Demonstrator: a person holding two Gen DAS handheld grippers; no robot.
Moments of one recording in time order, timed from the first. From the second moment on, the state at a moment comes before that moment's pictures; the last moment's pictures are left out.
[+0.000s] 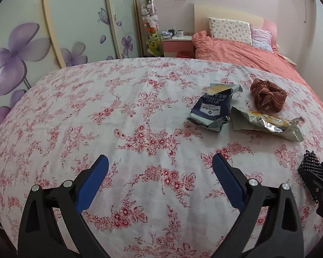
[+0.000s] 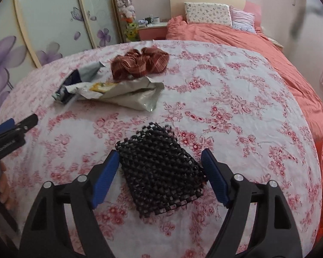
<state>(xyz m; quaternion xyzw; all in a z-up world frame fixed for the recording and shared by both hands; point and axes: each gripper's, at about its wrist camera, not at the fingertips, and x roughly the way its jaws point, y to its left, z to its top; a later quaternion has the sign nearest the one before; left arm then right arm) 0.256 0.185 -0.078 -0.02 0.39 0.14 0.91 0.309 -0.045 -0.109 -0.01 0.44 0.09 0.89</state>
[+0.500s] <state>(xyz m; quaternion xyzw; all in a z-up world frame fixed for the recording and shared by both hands) 0.312 0.160 -0.063 -0.02 0.37 0.10 0.92 0.294 -0.084 -0.092 0.01 0.41 0.04 0.91</state>
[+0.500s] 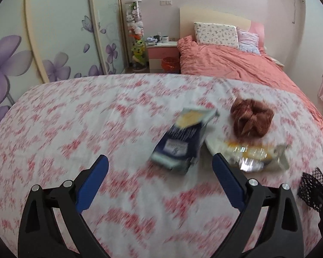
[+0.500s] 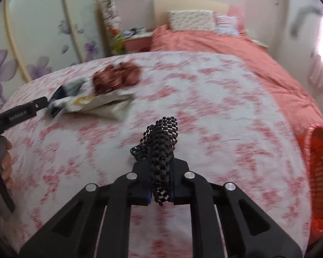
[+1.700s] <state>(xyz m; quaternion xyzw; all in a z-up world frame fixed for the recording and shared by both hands) 0.279 0.157 -0.075 -0.03 0.42 0.06 0.91 0.280 -0.122 -0.100 0.05 0.42 0.02 0.91</state>
